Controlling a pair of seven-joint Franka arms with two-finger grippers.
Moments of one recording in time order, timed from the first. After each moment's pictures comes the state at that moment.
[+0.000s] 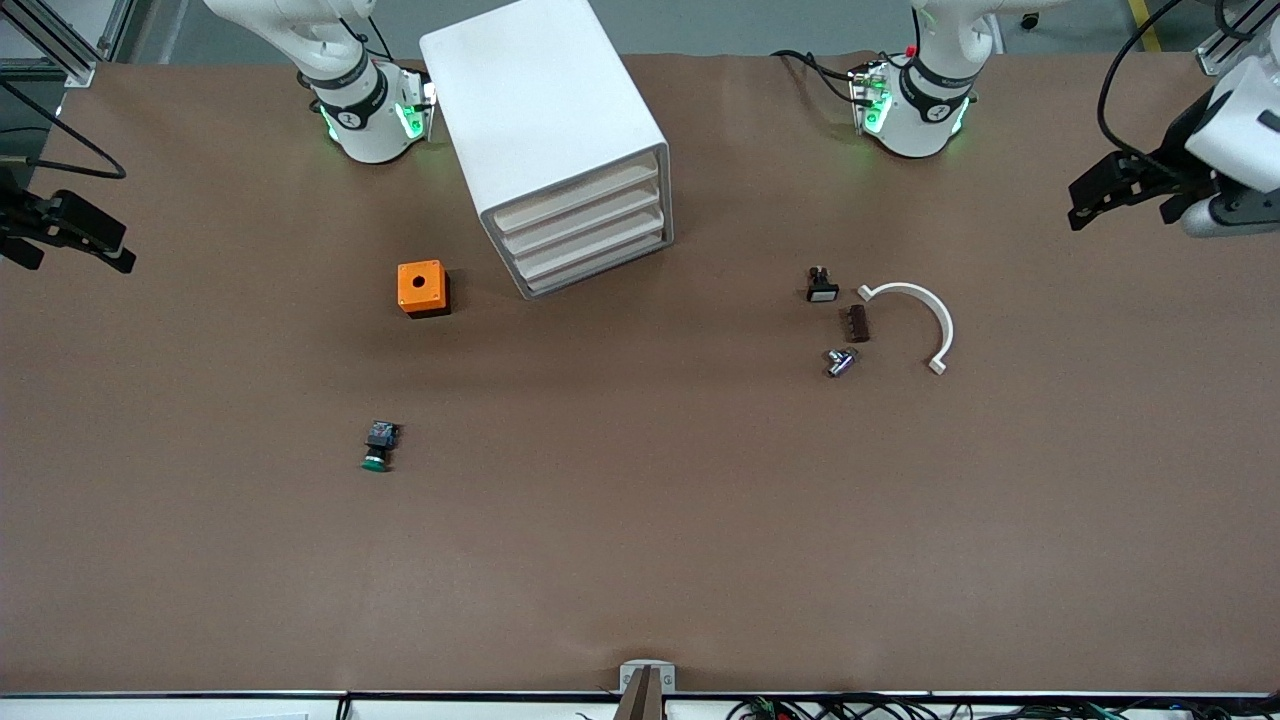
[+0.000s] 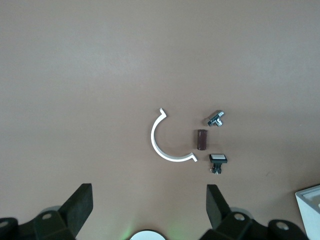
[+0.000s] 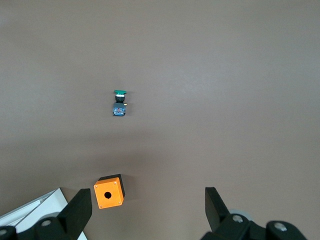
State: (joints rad) left arm 0.02 -0.09 -0.12 -1.66 0.01 1.51 -0.14; right arm -0.01 -0.03 -0.03 -1.54 -0.01 1.56 0.01
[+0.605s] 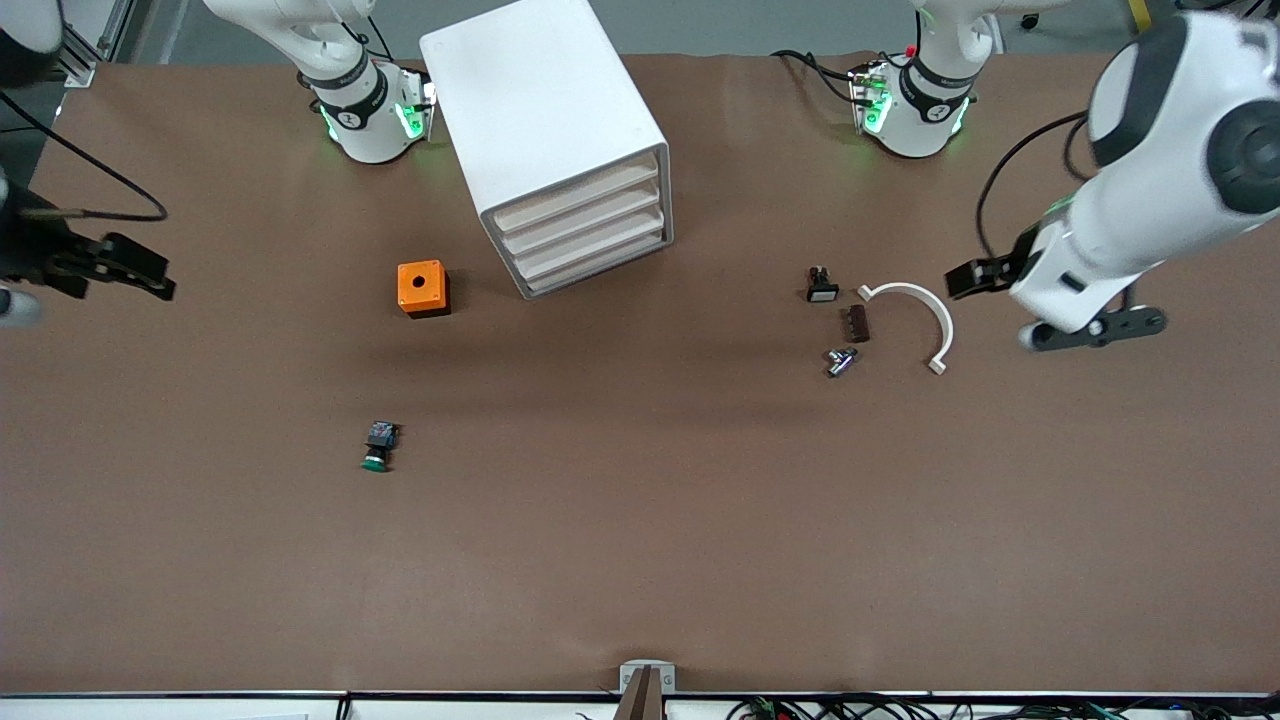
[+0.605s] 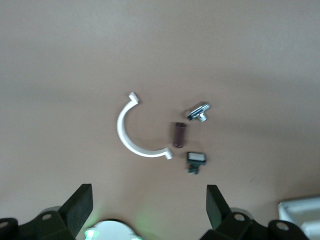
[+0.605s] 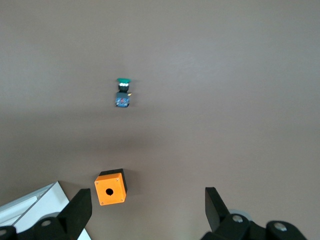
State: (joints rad) left arm -0.01 0.16 -0.25 -1.66 0.01 1.58 -0.47; right arm 0.03 0.09 -0.01 -1.54 0.00 1.56 0.02
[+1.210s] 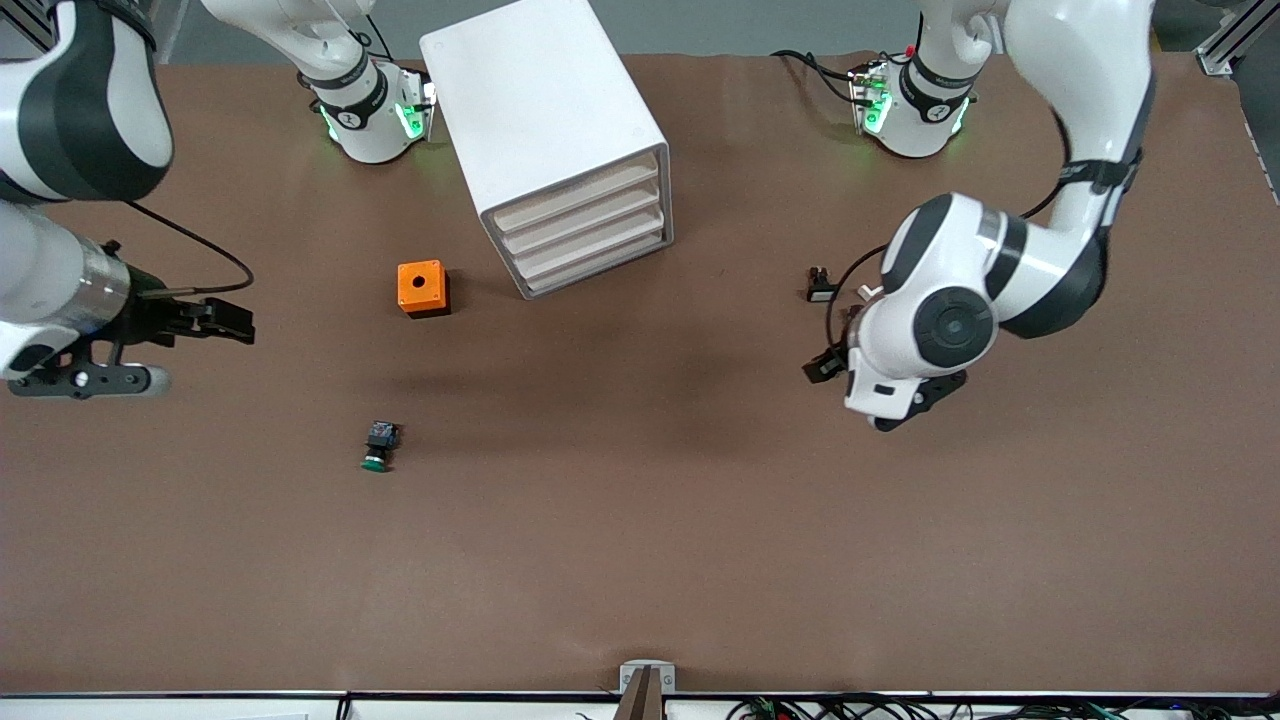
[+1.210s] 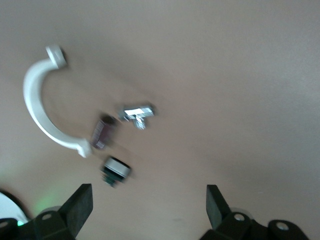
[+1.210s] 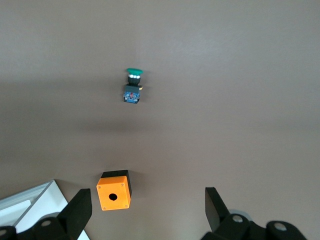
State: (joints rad) left arm -0.20 0.49 -0.27 -1.59 -0.02 1.76 -1.09; right arm 0.08 0.22 -0.01 -1.53 0.00 1.60 0.03
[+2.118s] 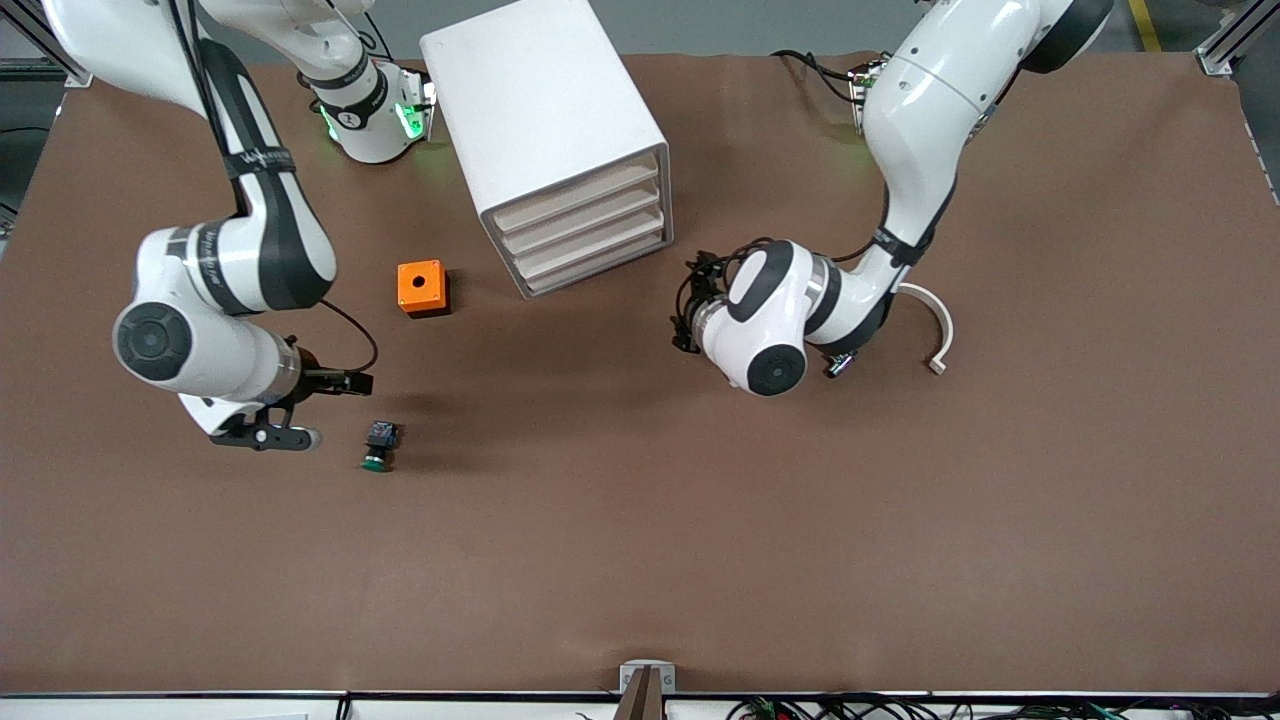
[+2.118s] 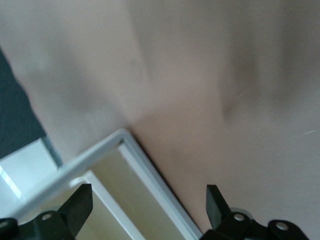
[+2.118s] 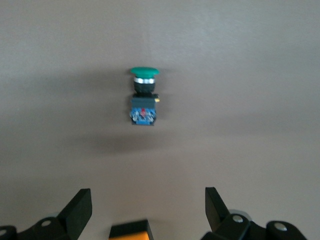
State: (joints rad) left arm -0.42 0.75 -0.27 -1.55 -0.54 1.82 -1.84; right arm 0.15 0.38 -0.01 -1.82 0.01 2.03 0.21
